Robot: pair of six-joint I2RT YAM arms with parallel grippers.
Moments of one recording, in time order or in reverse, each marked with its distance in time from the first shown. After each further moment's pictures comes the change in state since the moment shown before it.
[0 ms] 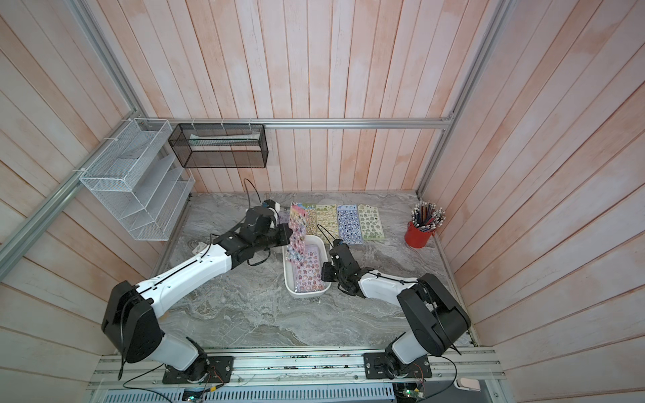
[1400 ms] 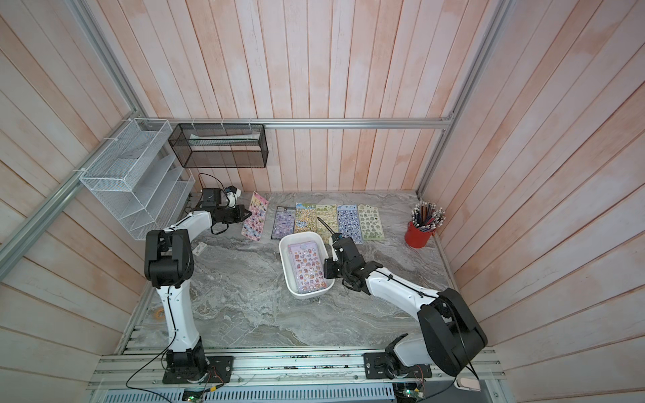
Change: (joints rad) left arm 0.607 0.700 0.429 0.017 0.520 0.489; right arm -0.018 -0.127 0.087 -0.209 -0.041 -0.130
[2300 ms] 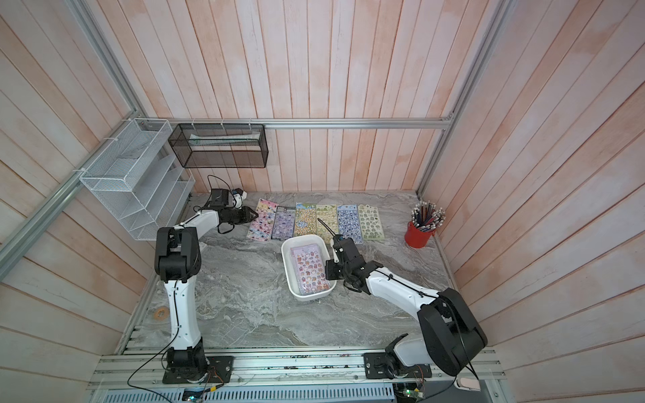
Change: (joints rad) left arm -0.032 0.097 0.092 -0.039 -0.043 -0.022; right arm -0.002 -0.001 0.000 -0.045 0.014 0.000
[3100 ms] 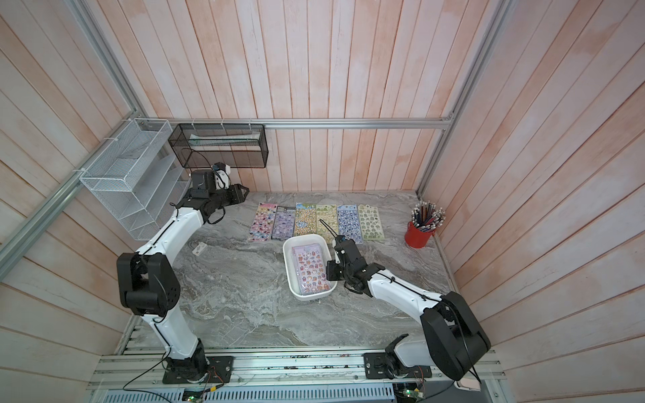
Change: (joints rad) left arm -0.101 -0.507 -0.174 0.029 -0.257 -0.147; right arm 0.000 -0.024 -0.031 0.025 0.009 0.039
